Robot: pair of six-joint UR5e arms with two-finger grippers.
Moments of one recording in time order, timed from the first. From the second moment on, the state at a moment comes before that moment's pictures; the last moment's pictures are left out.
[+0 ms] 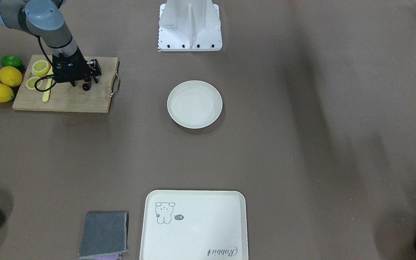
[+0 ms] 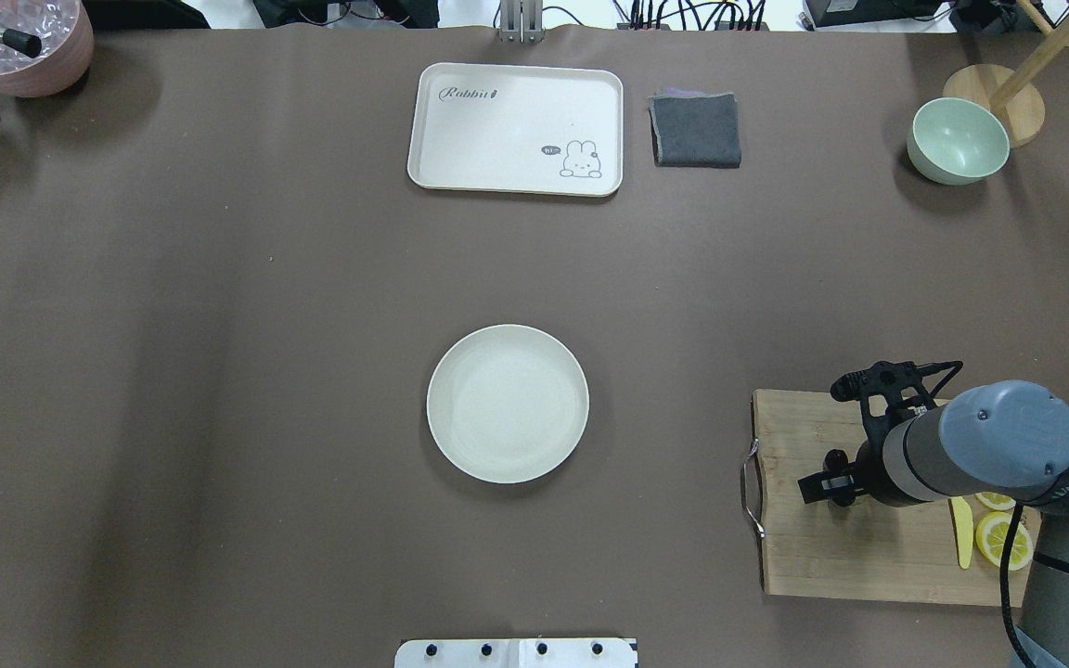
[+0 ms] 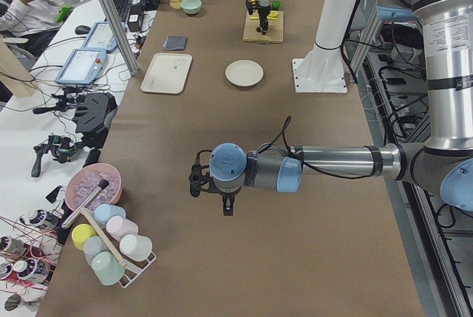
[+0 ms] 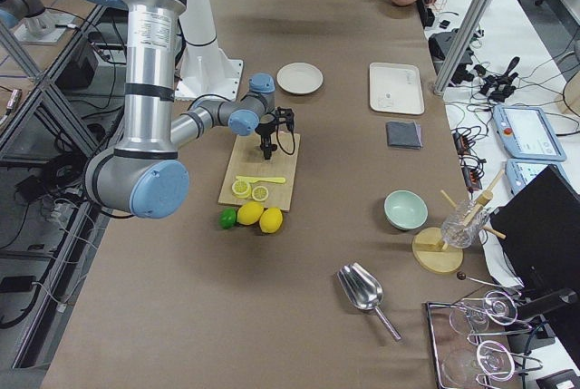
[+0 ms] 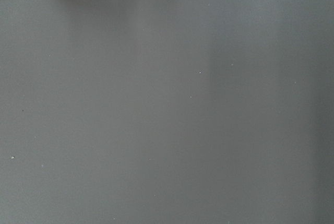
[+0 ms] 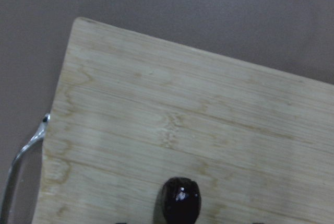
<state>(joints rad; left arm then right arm) -1.57 -1.37 -1.75 -1.69 -2.56 -0.12 0.42 -1.67 2.01 -1.21 1.84 1.08</state>
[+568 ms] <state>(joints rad) -1.58 -1.37 -1.75 -1.69 -2.56 -0.12 0.41 -1.67 2.10 -1.27 1.84 1.11</state>
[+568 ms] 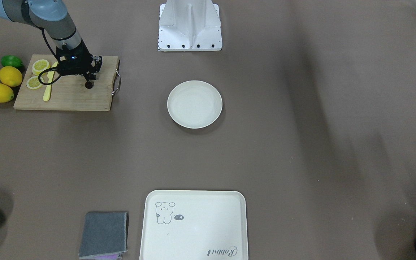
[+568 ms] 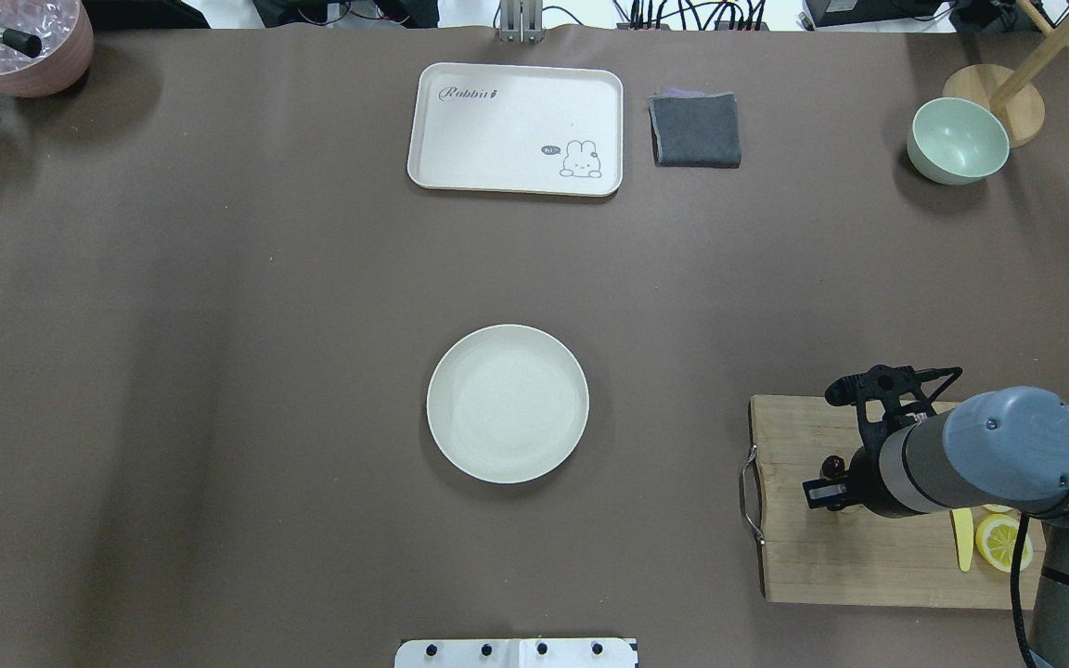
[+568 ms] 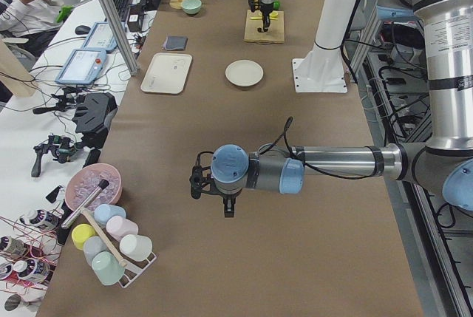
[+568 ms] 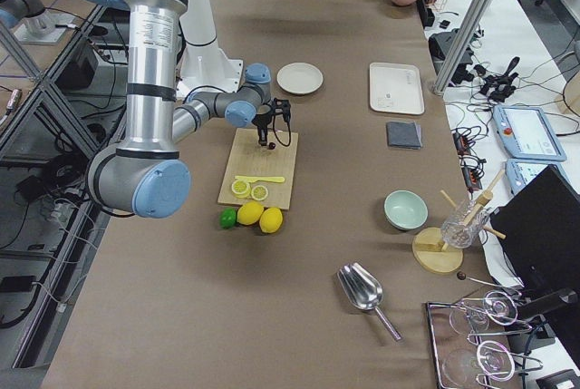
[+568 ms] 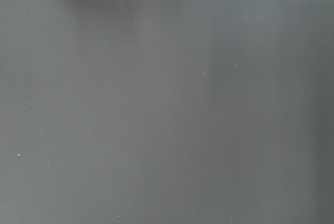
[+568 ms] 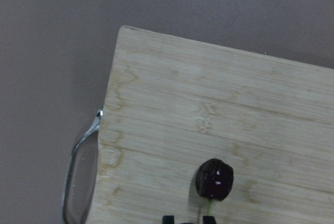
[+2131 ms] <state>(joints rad) -1.59 -1.46 -1.78 -1.68 -2.56 -0.12 1.01 -1.10 2.33 -2.19 2.26 0.75</state>
